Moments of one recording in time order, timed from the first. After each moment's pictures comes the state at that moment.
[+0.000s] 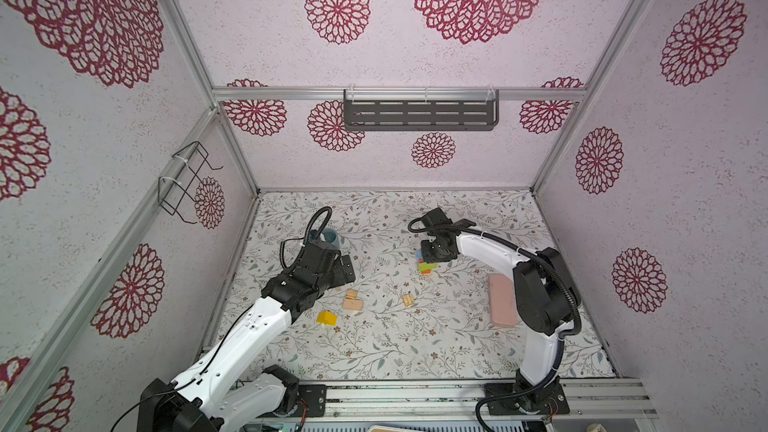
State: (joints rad) left arm -0.48 1.08 0.85 -0.59 -0.22 -0.65; right arm 0.56 1.91 1.43 -0.70 0.13 0.40
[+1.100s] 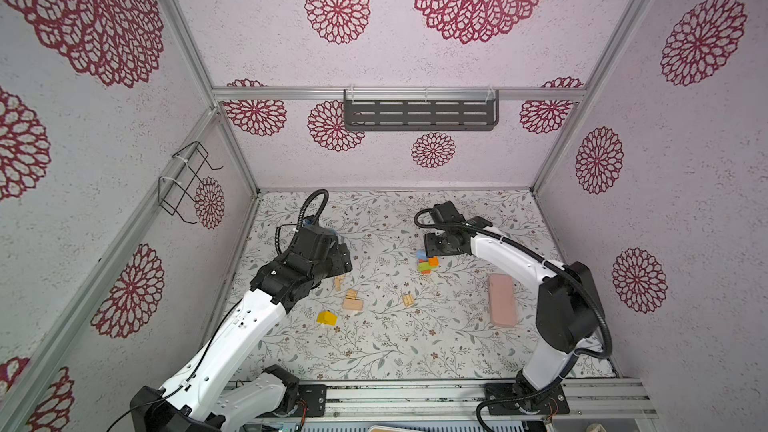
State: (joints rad) left arm -0.48 1.10 1.07 -0.77 -0.18 -0.63; right arm 0.56 1.71 1.39 -0.70 0.14 0.37
